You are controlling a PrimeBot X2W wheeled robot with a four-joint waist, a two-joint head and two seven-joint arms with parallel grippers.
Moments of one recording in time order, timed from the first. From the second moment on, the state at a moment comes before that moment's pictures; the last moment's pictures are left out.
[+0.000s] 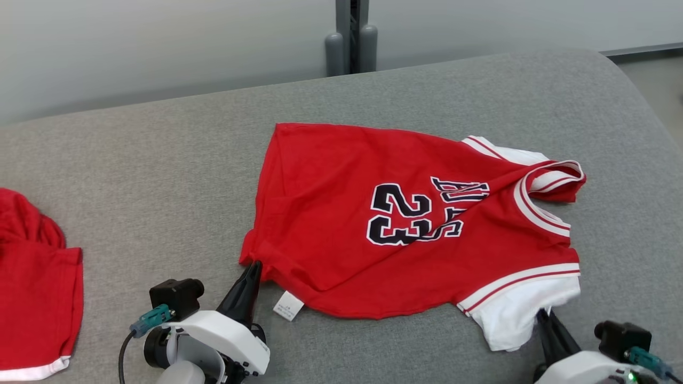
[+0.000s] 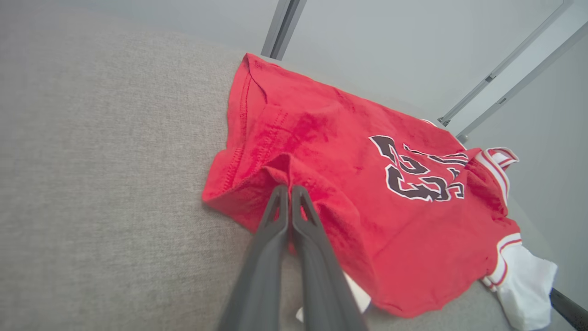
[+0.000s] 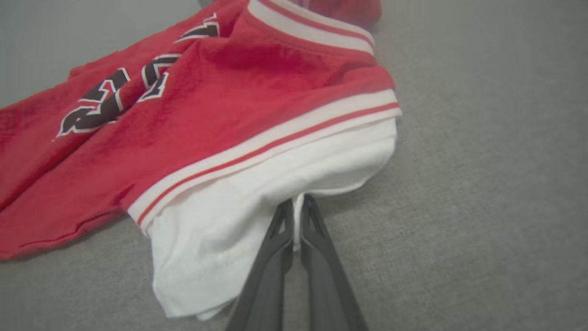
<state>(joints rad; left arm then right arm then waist) -0.22 0.15 -0.44 0.46 -0.73 -0.03 -0.16 -0.06 -0.05 0.04 0.51 0.36 0.13 -0.16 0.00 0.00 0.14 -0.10</state>
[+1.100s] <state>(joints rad) -0.42 0.27 -0.33 0.18 -0.92 0.00 0.12 -0.64 -0.41 0.22 0.26 0.37 0.13 0.11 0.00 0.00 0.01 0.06</state>
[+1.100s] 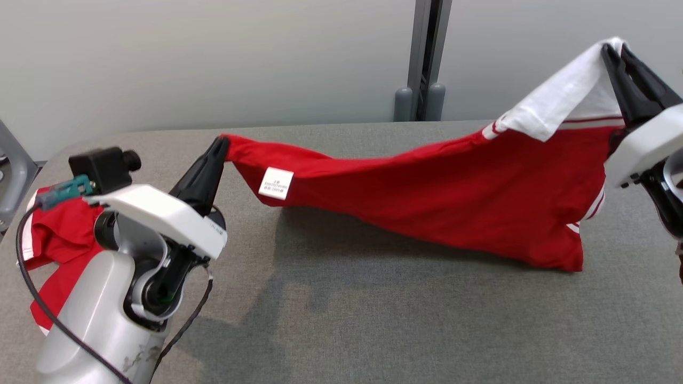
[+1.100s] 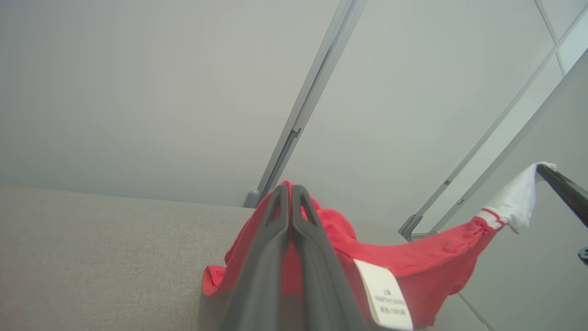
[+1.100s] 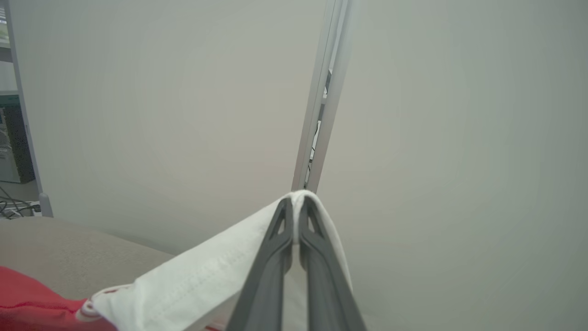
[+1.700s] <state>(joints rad) -0.68 0.24 -0.27 0.14 -0.96 0.13 0.23 -1.09 -0.45 0.40 0.53 0.41 0.13 0.03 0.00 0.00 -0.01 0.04</state>
